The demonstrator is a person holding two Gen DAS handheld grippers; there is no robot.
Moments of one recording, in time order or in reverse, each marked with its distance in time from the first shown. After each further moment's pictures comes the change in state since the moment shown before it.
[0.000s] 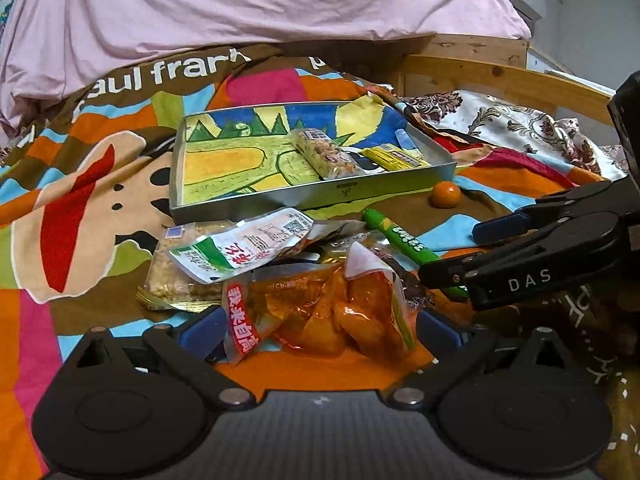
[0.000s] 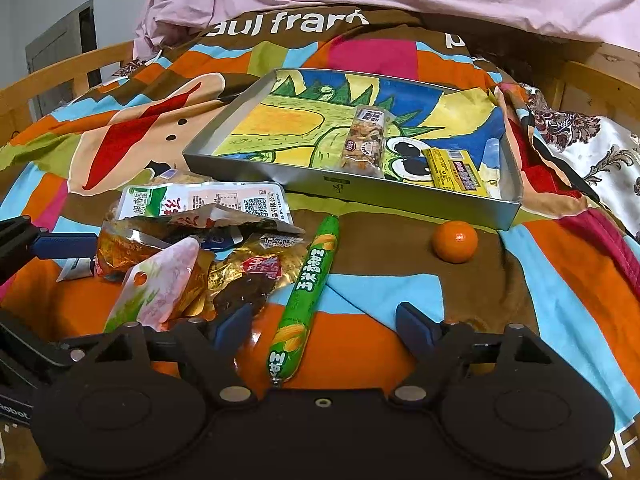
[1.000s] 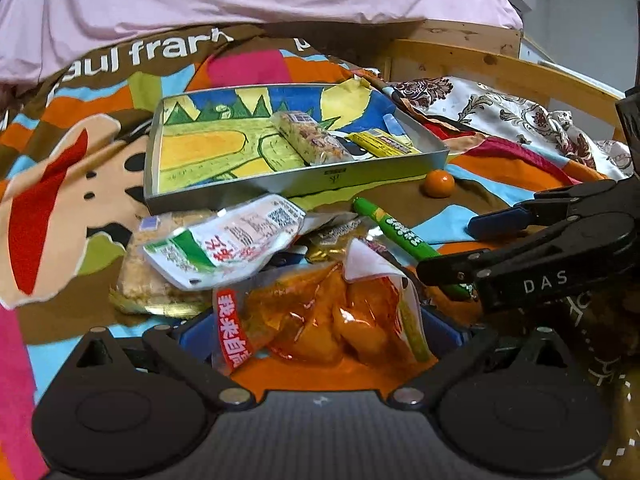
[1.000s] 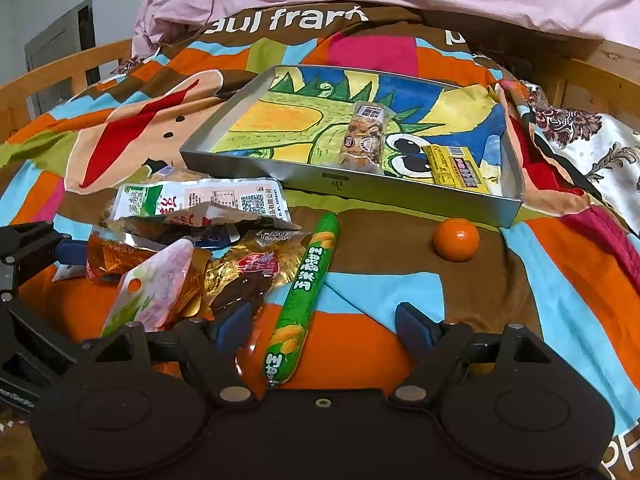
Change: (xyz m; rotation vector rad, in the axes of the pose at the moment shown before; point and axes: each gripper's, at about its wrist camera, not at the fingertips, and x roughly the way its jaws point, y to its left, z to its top) left arm 0.021 0.009 0.003 -0.006 0.054 -0.094; right arm 0.005 0.000 -0.001 -0.009 0.006 -0.003
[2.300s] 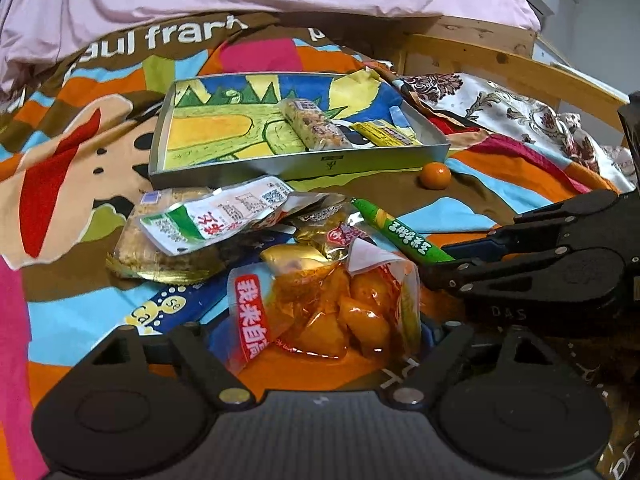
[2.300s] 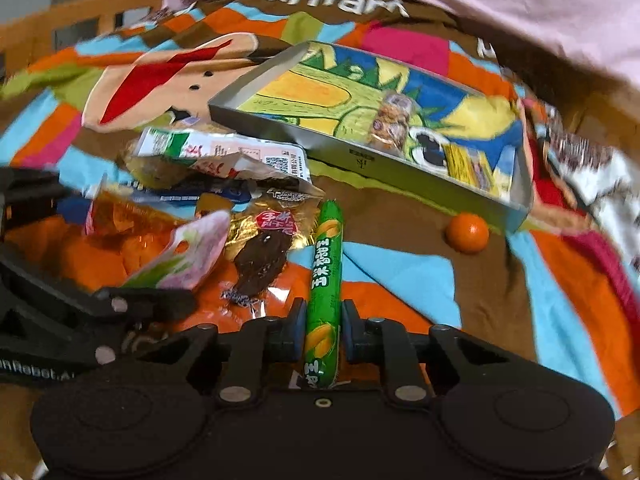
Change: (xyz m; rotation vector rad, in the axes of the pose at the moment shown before) left arm -0.010 -0.021 -0.004 -0.051 0.029 0.053; right arm -0.007 0.027 -0.014 -0.209 0.042 -0.057
